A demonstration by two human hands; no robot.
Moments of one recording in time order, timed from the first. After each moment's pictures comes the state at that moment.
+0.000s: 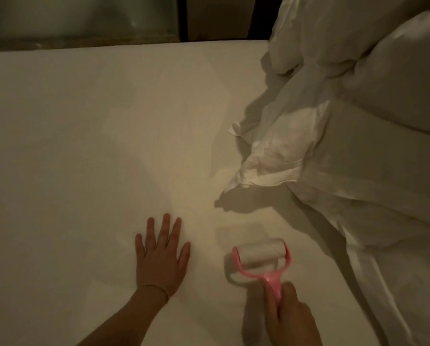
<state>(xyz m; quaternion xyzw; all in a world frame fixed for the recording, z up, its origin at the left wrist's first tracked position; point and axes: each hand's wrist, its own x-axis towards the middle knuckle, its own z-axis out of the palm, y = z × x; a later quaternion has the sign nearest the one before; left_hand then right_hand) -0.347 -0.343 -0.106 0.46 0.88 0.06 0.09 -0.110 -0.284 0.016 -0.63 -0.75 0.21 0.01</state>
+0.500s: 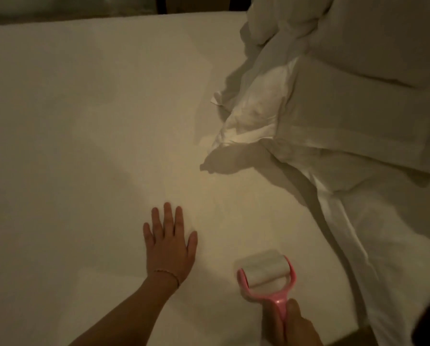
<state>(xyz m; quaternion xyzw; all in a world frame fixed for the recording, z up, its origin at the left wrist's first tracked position) -0.276 -0.380 -0.101 0.47 0.87 0.05 0.10 -0.007 -0.377 -0.010 -0.67 -0.70 0.23 -0.04</state>
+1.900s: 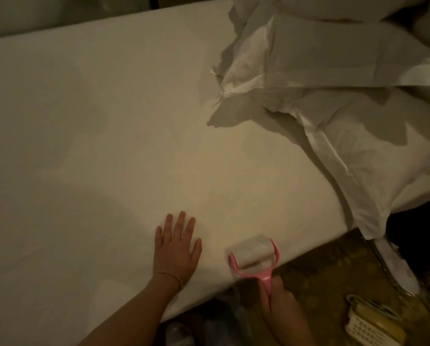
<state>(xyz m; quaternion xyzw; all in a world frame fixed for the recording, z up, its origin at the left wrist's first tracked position) -0.235 -0.563 -0.077 0.56 0.82 0.02 0.12 0.026 -0.543 -0.019 -0.64 -0.68 0.33 -0.11</state>
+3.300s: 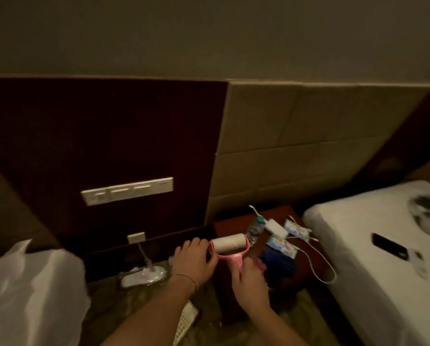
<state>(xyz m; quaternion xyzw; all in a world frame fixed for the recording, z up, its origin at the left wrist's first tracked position) 0.567 -0.522 0.312 0.96 0.19 0.00 0.19 0.603 -0.684 0.314 -0.95 -0.12 0.13 0.24</state>
